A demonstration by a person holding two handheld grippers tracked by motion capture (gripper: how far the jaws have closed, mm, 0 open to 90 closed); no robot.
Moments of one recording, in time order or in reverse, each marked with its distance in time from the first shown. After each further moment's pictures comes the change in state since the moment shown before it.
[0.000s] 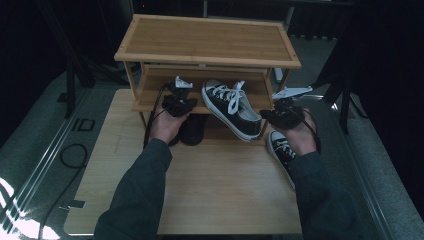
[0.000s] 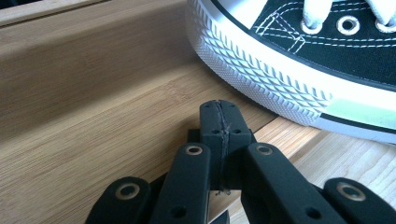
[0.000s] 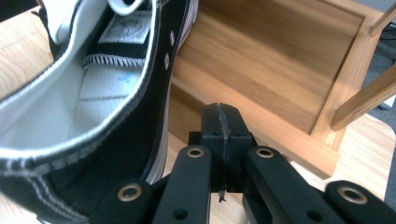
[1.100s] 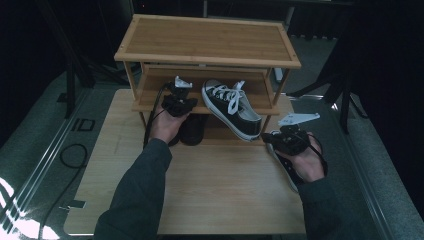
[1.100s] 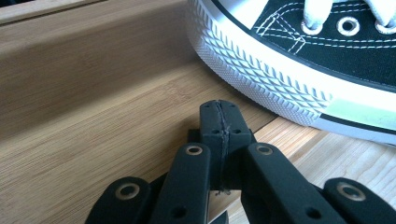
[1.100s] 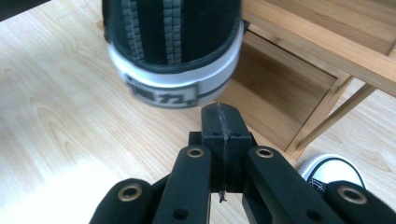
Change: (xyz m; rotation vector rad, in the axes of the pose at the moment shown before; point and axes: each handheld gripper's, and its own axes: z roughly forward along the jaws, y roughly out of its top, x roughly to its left) left arm 0.000 0.000 0.000 0.000 -0.002 -0.005; right arm 0.021 -0.056 -0.019 -0.006 0.122 -0.026
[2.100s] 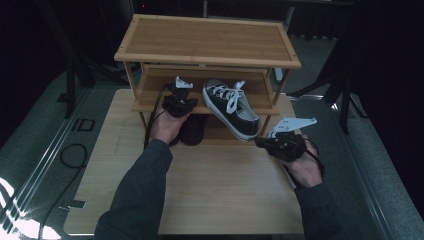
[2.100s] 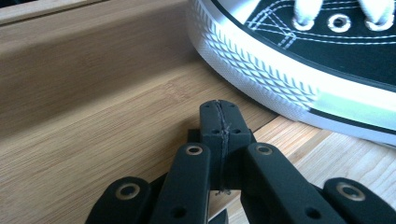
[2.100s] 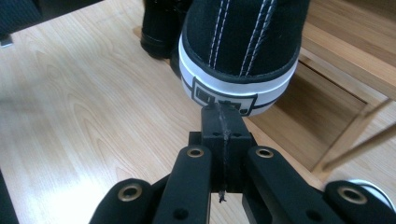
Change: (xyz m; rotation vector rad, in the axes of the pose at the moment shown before) left arm -0.002 0.000 -0.001 0.001 0.012 0.000; right arm 0.024 0.004 -0.004 -0.043 0.080 -0.075
